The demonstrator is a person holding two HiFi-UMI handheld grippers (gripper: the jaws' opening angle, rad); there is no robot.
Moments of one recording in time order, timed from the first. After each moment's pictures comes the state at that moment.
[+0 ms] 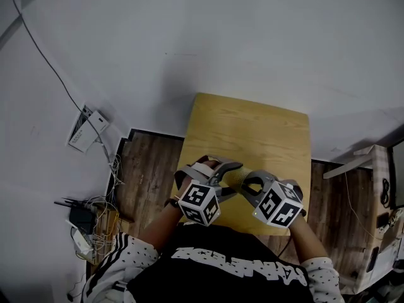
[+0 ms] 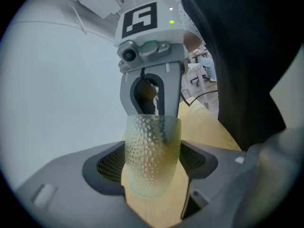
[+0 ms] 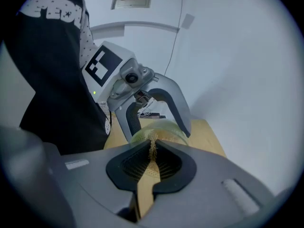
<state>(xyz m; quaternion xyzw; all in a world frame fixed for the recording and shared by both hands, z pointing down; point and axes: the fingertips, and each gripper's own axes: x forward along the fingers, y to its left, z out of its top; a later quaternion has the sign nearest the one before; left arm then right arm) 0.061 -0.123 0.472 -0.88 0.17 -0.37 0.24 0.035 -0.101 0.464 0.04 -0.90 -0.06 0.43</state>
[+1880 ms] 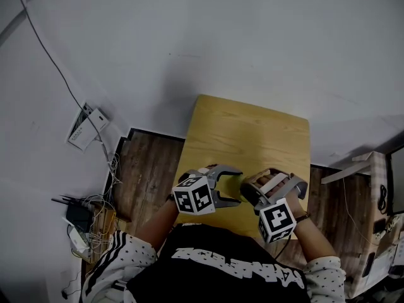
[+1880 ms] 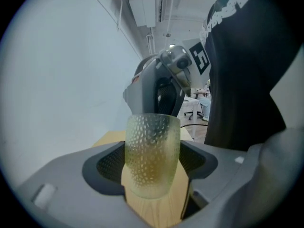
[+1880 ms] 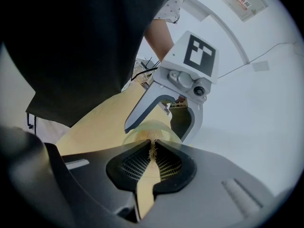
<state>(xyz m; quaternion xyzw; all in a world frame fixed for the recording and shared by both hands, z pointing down) 0.065 -0.103 0.476 -0.96 0.12 -0.25 0.05 0.041 -0.083 0.470 -0.11 -0.75 -0.41 0.50</state>
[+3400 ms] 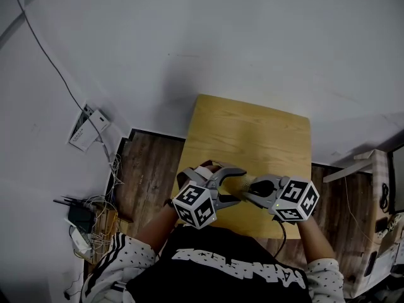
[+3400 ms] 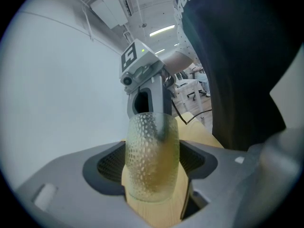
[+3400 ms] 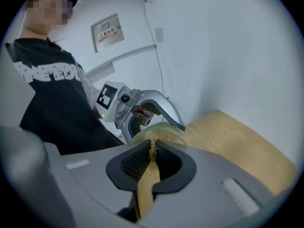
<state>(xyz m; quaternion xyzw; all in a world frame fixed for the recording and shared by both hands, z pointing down) 0.069 -0.106 0.453 -0.92 0.14 -0.30 0.22 0.045 -0.094 0.443 0.00 -0.94 0.15 0.32</state>
